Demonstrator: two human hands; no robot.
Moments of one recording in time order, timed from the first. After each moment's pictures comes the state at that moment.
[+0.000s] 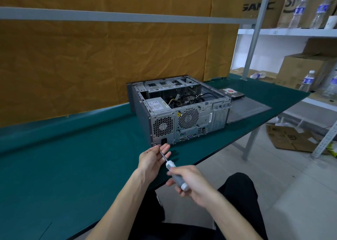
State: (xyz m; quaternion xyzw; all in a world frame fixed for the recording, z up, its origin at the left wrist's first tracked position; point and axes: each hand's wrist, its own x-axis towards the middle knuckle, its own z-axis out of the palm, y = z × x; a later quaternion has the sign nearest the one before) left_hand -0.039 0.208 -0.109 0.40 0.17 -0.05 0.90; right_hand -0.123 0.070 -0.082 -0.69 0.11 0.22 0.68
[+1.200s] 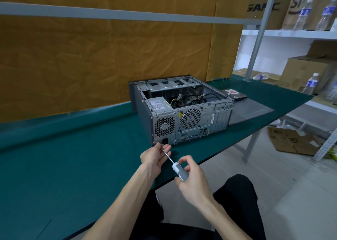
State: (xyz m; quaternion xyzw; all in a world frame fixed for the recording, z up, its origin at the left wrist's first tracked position) left_hand -0.037 0.198 -0.092 0.43 0.25 -0.03 0.87; right_hand -0.125 0.067 -0.107 -0.89 -0.01 -0.04 0.46
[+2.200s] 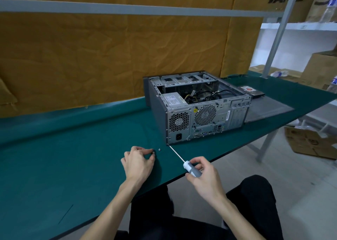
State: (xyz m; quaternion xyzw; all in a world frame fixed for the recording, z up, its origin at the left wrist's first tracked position) left_hand -0.084 0.290 -0.122 0.93 0.15 0.13 0.31; right_hand -0.118 0.067 -0.126 -0.85 0.00 -0.03 0.52
